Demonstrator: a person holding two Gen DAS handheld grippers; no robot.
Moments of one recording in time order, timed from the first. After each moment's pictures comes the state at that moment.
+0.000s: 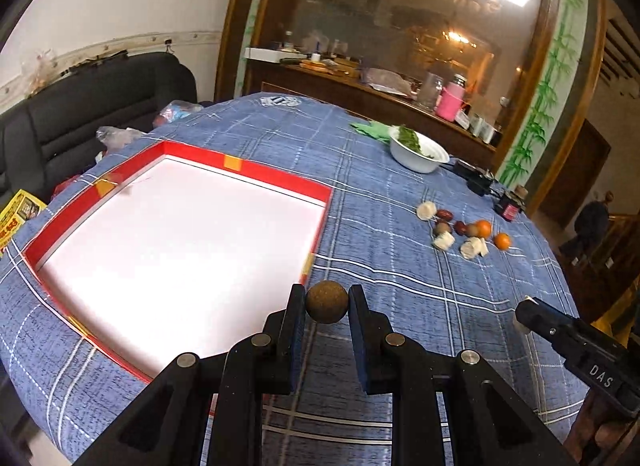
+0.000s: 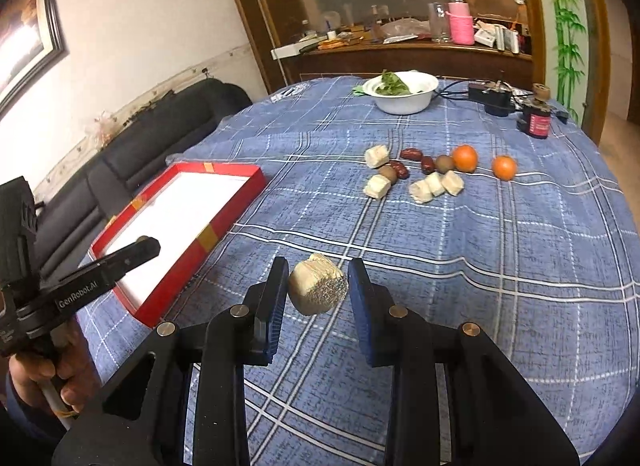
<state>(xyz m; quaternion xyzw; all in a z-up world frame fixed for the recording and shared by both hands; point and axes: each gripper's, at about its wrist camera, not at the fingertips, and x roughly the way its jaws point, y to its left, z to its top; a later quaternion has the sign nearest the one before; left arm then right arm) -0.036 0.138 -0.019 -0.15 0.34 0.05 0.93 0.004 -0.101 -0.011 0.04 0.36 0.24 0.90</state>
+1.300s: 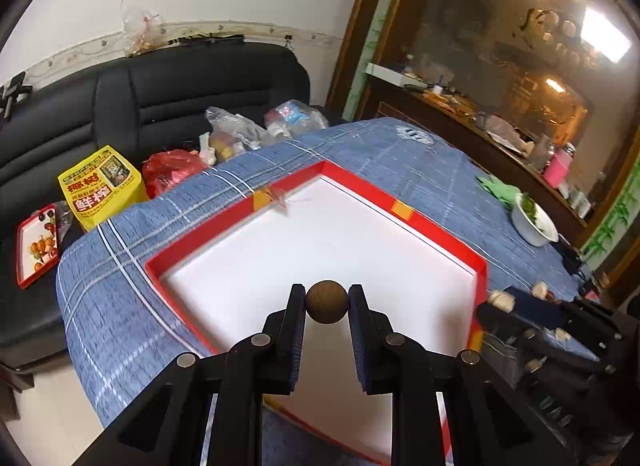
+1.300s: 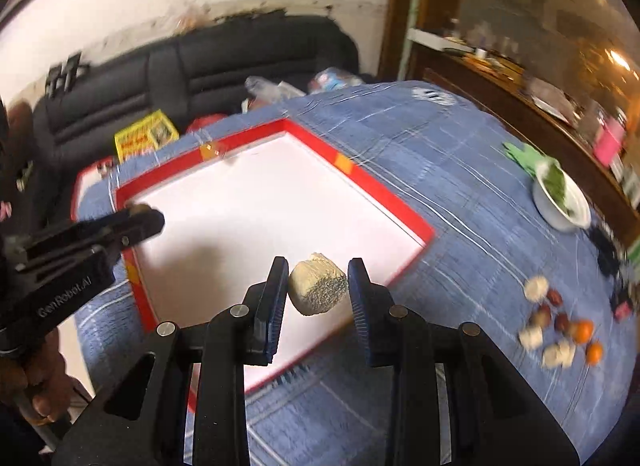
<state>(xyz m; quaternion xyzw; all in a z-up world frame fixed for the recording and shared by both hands) -0.048 0.267 -0.017 -0.22 0.32 0.23 0.89 0.035 0.129 0.009 -0.20 0.36 0.37 0.84</state>
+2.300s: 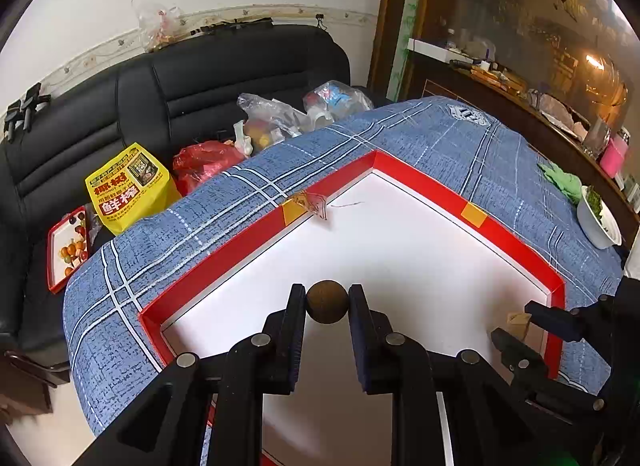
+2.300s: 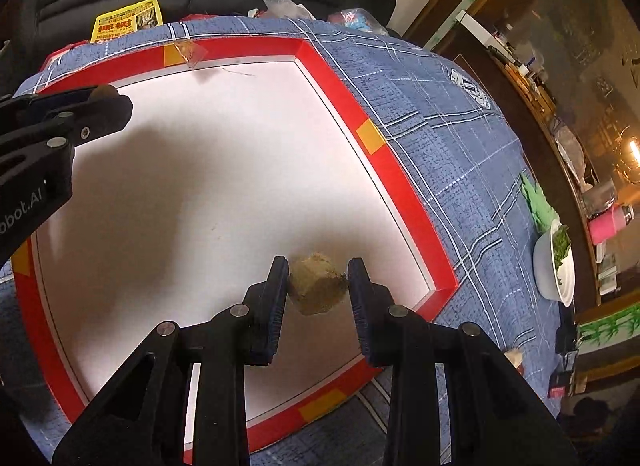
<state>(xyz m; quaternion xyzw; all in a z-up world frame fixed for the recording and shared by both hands) 0.008 0.303 -0.044 -0.18 0.37 0.30 0.86 0.079 0.209 -0.043 -0.39 0.39 0.32 0.77</state>
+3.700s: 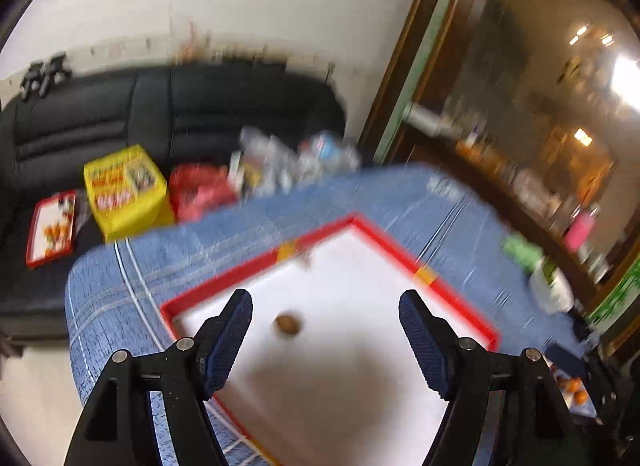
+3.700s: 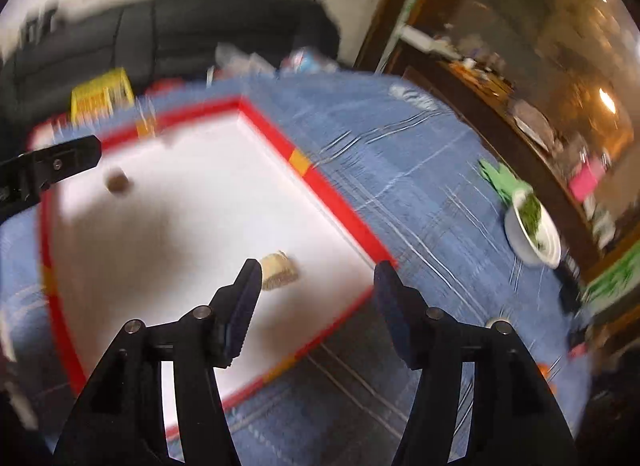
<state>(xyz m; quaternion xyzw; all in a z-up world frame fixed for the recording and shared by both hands) -0.048 0.280 0.006 -0.25 0.23 0.29 0.90 0.074 0.132 0.008 -0.25 0.33 0.31 0.85</state>
